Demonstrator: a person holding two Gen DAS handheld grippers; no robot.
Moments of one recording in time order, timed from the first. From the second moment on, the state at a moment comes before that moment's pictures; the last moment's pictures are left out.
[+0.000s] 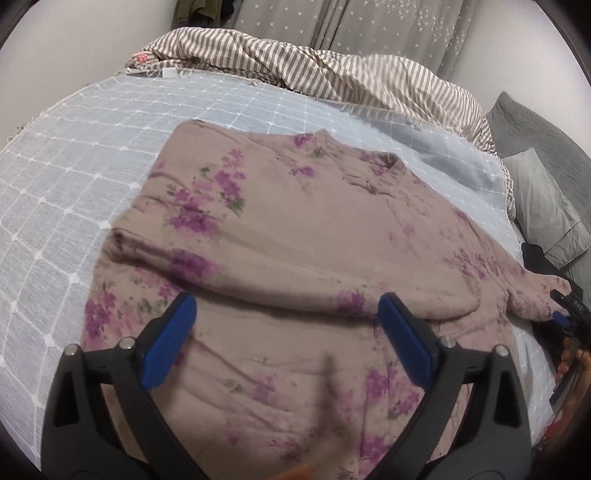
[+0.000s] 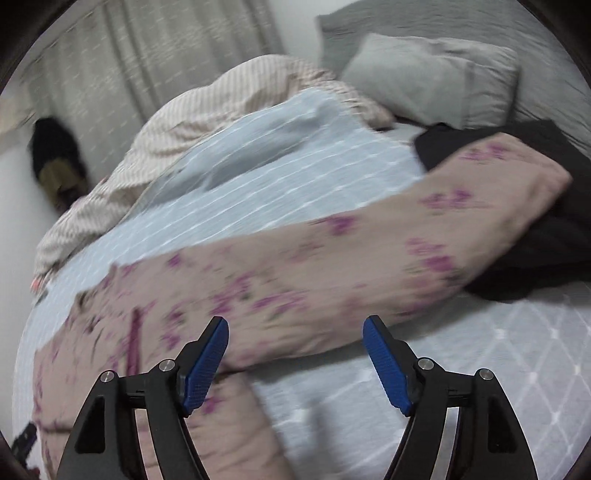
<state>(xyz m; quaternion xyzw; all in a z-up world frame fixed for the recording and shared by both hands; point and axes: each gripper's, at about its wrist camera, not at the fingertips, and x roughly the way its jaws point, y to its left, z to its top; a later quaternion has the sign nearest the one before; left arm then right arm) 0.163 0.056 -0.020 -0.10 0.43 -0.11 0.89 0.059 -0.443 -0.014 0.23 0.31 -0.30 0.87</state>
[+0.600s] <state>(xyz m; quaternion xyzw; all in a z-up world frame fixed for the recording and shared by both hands) 0.165 0.038 -0.024 -0.11 0.42 -0.14 0.89 -0.056 -0.625 0.008 0.34 0.20 -0.45 0.80</state>
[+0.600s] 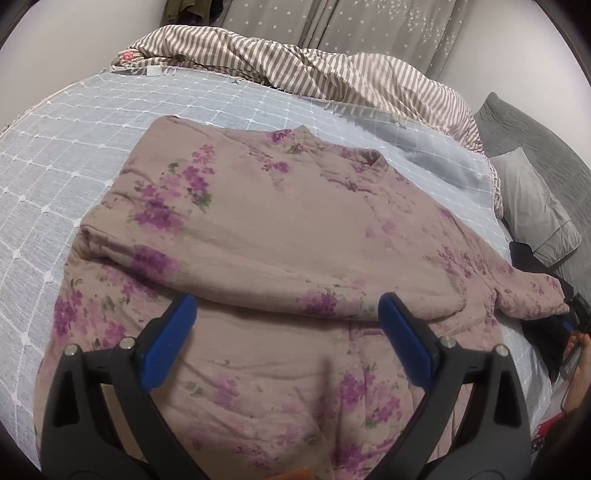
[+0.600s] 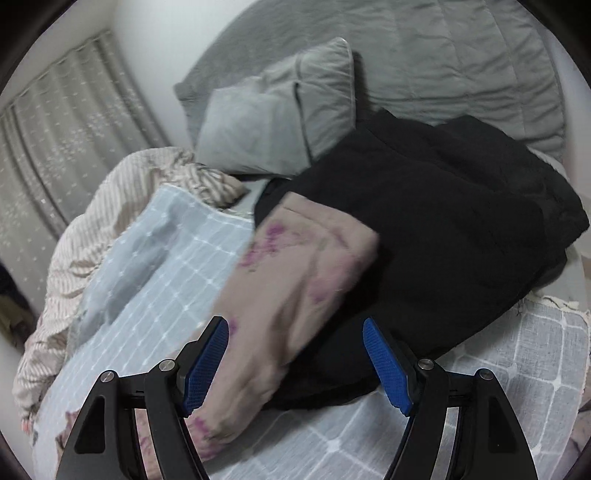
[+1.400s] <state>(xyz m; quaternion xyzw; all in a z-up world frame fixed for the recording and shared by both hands) 0.163 0.045 -0.014 -0.13 0.41 -0.18 0.88 0.041 -0.518 0.096 0.16 0.21 -0.33 0.91</state>
